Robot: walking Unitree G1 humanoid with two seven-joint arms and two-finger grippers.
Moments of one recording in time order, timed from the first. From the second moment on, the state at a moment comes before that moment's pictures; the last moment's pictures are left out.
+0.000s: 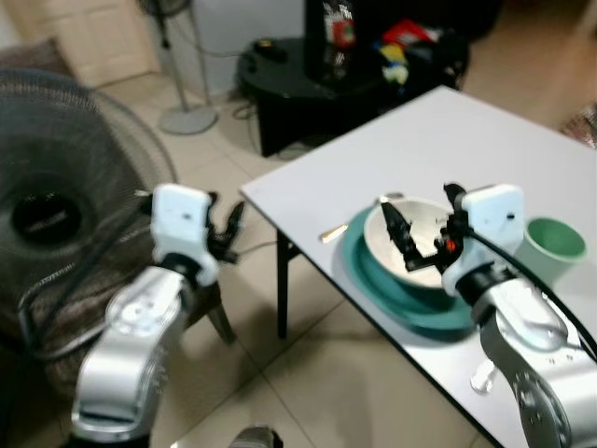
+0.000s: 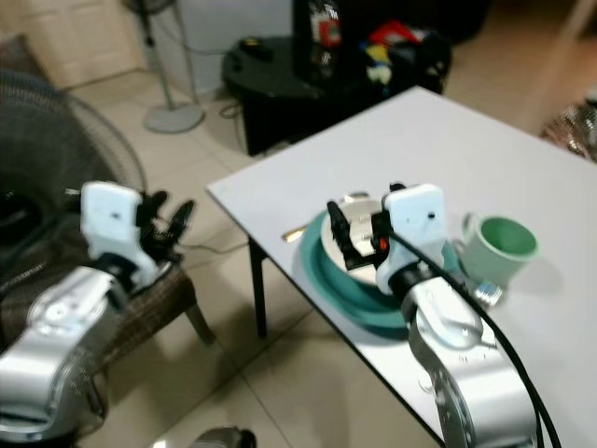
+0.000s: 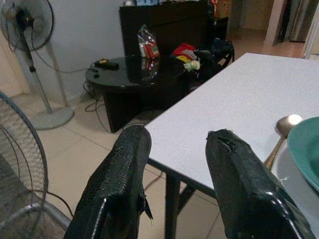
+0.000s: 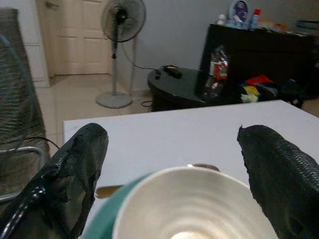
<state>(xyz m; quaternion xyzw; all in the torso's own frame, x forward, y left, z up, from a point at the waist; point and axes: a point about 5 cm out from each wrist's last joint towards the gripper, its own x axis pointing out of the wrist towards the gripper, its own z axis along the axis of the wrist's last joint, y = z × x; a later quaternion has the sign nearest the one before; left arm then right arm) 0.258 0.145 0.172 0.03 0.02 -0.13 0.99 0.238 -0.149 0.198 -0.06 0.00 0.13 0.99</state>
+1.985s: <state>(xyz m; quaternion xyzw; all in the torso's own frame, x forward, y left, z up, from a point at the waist) 0.265 0.162 0.176 0.02 0.01 -0.07 1.00 0.246 -0.154 0.198 -0.05 -0.04 0.10 0.99</state>
